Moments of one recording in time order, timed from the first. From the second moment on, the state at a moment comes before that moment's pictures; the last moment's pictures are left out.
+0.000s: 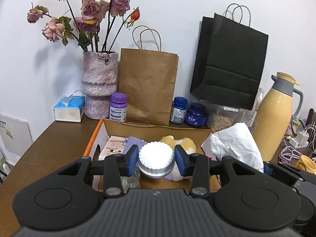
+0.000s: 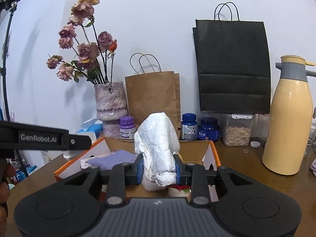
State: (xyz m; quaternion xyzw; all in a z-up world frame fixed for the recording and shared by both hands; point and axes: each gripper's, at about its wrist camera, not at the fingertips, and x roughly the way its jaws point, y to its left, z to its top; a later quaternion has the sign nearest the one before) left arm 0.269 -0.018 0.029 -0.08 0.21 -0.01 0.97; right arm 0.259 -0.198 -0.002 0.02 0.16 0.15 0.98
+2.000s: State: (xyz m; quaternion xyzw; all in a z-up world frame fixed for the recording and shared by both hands) left arm 0.365 0.002 0.000 -0.05 0.24 0.05 0.97; right arm 0.365 -0.182 -0.031 0.00 0.23 0.12 0.97
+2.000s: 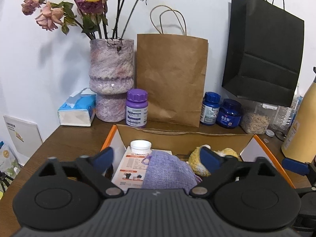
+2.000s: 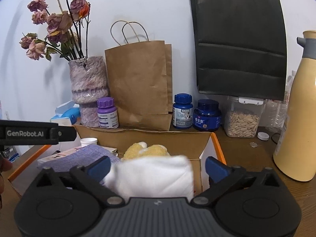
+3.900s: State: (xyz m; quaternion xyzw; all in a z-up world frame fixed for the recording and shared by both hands) left arm 0.212 0.008 0.016 -0.03 0.22 0.02 0.97; right arm 0.230 -0.189 -0.005 -0.02 0.22 0.15 0.96
